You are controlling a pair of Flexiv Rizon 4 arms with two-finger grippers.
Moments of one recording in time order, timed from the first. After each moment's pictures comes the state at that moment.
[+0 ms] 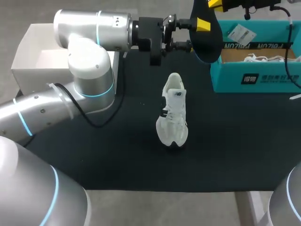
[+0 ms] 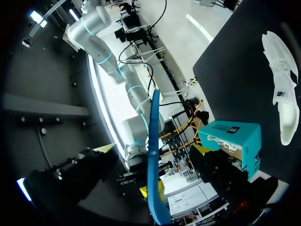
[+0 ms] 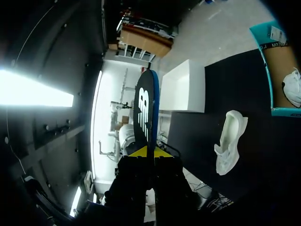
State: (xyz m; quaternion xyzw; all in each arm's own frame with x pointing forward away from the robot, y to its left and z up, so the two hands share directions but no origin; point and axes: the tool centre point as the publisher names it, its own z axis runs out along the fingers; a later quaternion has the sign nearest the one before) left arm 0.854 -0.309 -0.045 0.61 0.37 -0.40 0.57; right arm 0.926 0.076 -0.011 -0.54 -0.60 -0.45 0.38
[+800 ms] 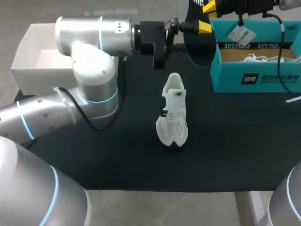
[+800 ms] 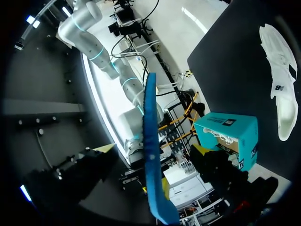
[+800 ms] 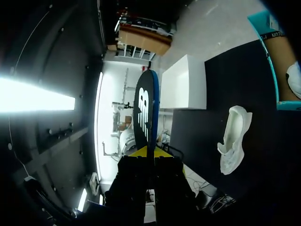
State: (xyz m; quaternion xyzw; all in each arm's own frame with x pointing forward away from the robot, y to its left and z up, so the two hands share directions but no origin) left arm 0.865 -0.311 -0.055 0.60 0.39 -0.36 0.60; right arm 0.927 0.089 -0.030 -0.55 -0.58 -0.45 0.40
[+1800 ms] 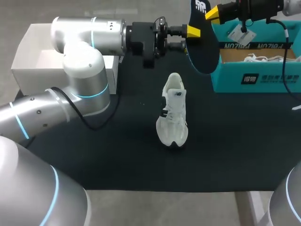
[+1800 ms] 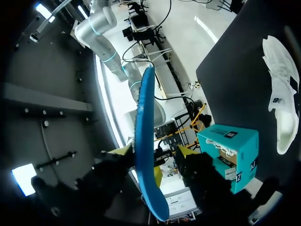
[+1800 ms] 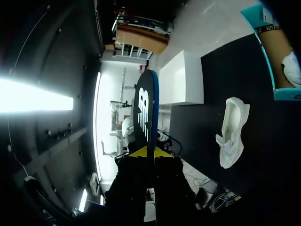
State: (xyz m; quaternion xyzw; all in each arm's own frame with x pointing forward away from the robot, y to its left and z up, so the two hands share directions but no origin) left arm 0.863 -0.294 -0.060 0.59 0.38 -0.43 0.57; right arm 0.906 0.084 -0.037 -0.55 -0.58 -0.44 0.40
